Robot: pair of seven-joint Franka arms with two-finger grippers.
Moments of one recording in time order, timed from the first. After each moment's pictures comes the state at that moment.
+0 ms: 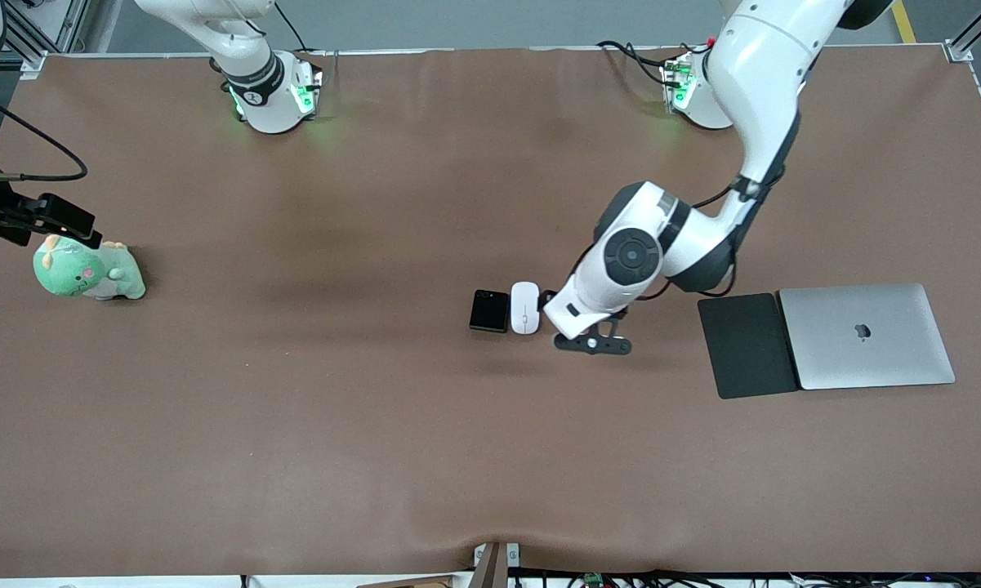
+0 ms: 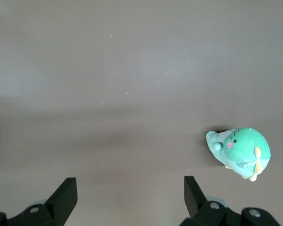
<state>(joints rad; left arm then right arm) -0.37 0.63 -0.27 -1.62 0.04 2.21 -0.54 -0.03 0.06 0.00 -1.51 0.00 1.55 0.04</state>
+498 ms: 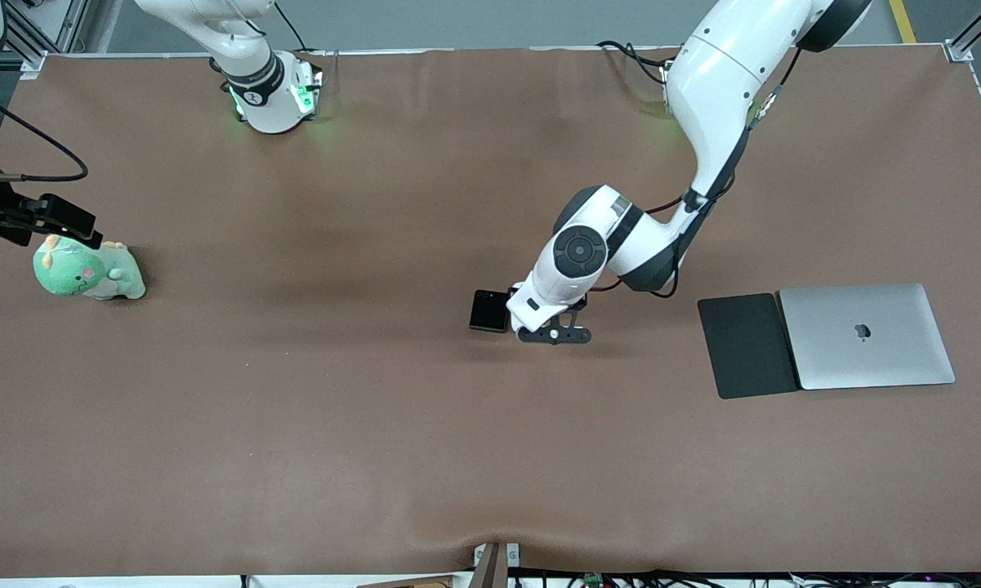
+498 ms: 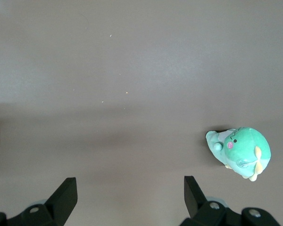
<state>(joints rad) -0.45 0.71 -0.26 -1.59 0.04 2.26 -0.65 -0.03 0.06 0.00 -1.51 0.00 1.55 0.04</state>
